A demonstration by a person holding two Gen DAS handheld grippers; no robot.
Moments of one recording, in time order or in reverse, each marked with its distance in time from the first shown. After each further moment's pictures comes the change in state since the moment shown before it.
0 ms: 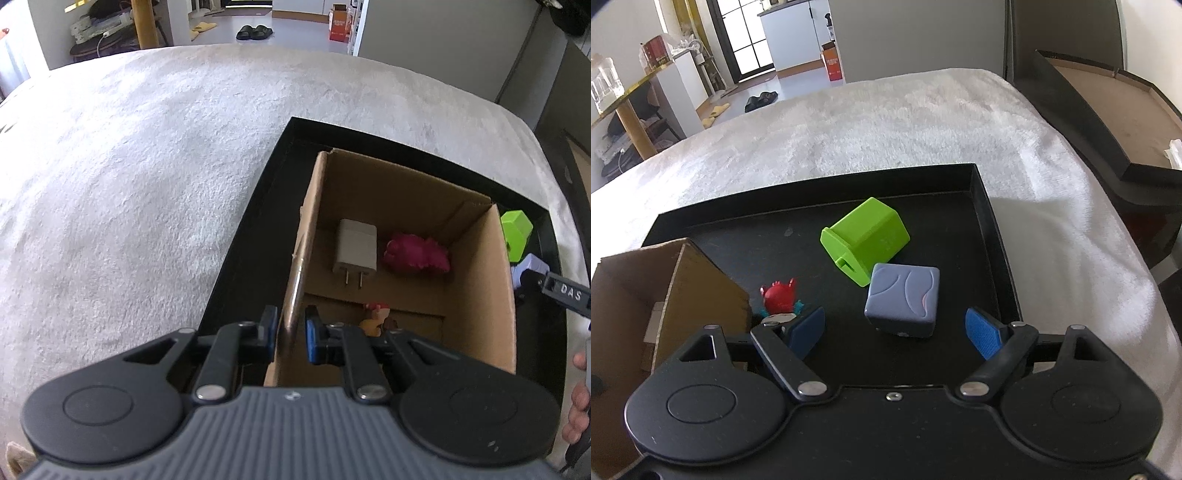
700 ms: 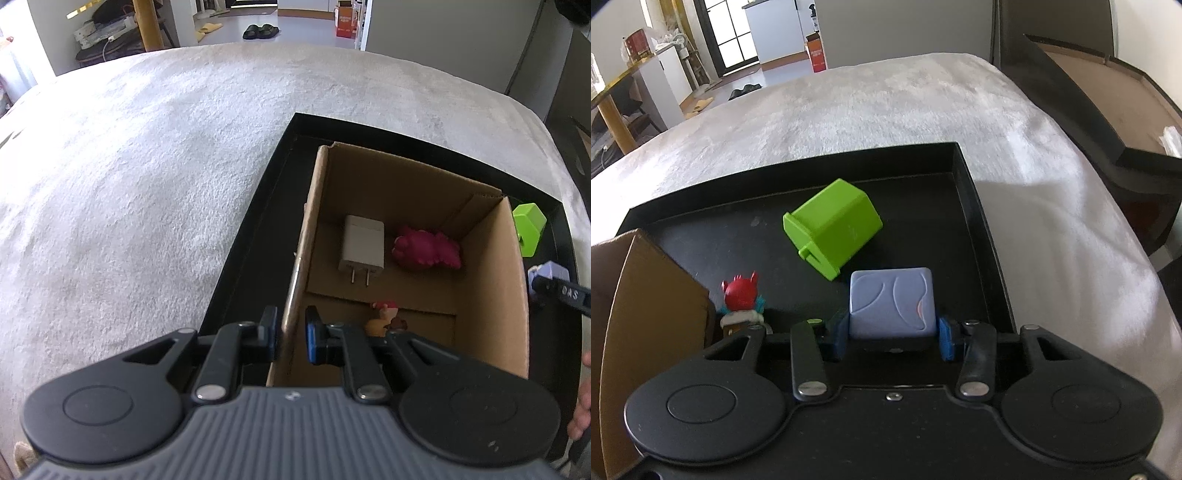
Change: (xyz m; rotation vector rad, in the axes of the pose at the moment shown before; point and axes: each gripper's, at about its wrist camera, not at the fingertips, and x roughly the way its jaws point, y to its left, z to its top) left arm 0.007 -0.007 0.000 0.013 0.001 0.051; right arm 0.019 -0.012 -0.008 0.020 0.025 -0.042
